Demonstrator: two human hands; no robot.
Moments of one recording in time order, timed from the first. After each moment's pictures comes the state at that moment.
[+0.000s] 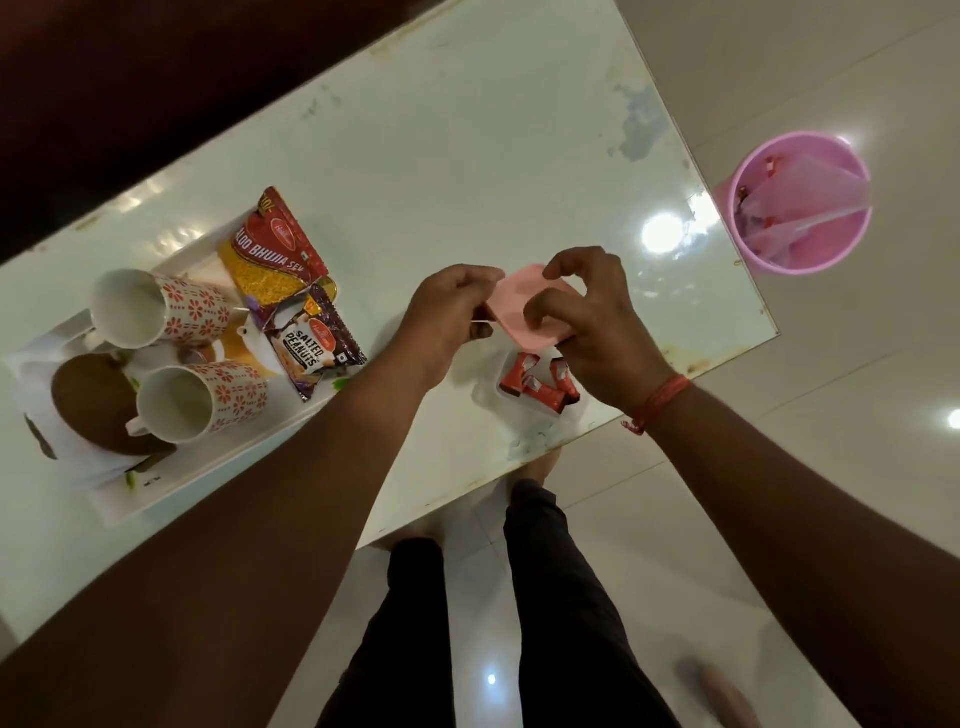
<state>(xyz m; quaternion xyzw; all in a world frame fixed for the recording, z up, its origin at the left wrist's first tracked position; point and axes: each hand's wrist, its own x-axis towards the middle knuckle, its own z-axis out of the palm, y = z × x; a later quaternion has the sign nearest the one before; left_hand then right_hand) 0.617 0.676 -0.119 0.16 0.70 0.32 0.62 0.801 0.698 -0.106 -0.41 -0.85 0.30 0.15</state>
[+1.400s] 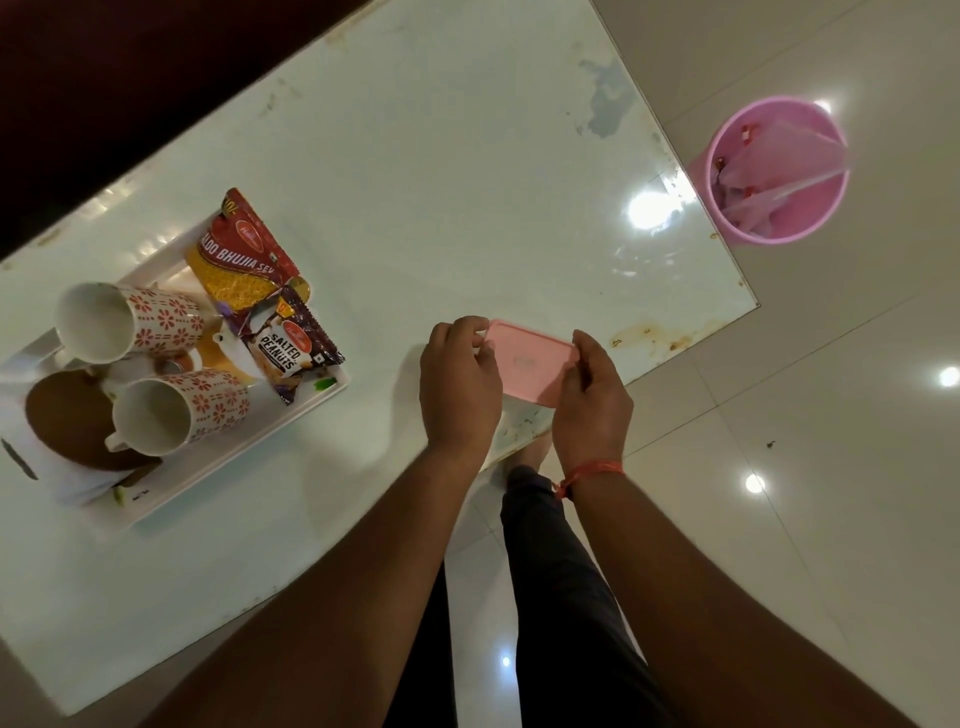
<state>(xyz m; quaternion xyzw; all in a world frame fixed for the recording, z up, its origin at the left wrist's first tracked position) 0.680 0.610 -0.129 0.40 0.83 0.21 0.33 0.802 0.602 -0.143 -0.79 -0.39 0.43 0.21</state>
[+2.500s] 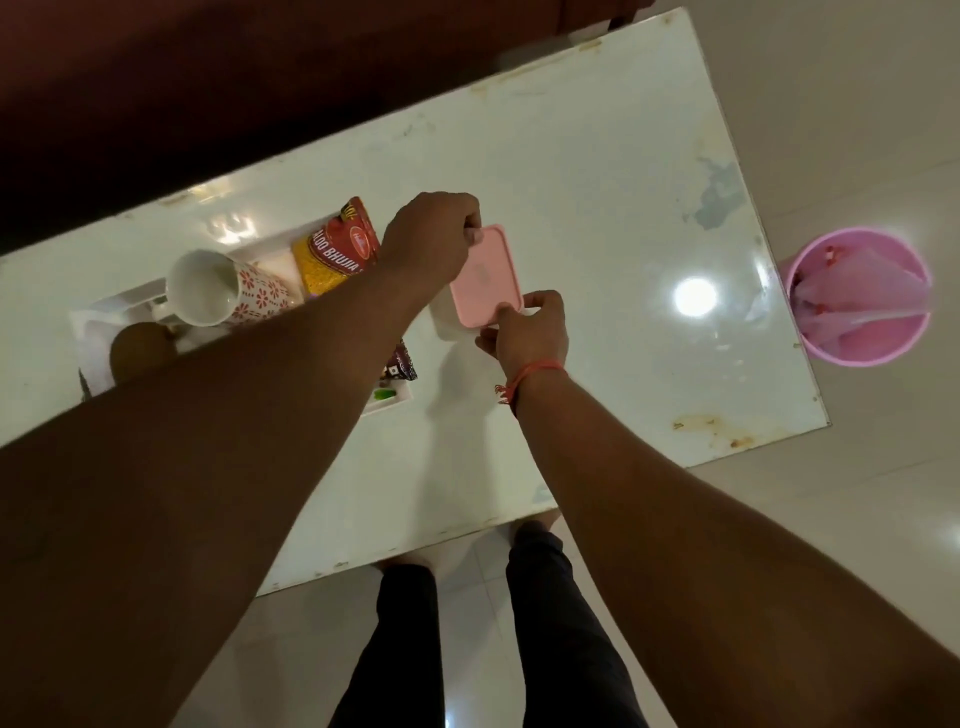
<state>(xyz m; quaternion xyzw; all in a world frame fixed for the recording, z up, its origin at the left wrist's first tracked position) 0.508 0.738 -0.133 0.55 0.80 0.08 0.24 0.652 0.696 -0.139 -0.71 -0.28 0.62 0.18</state>
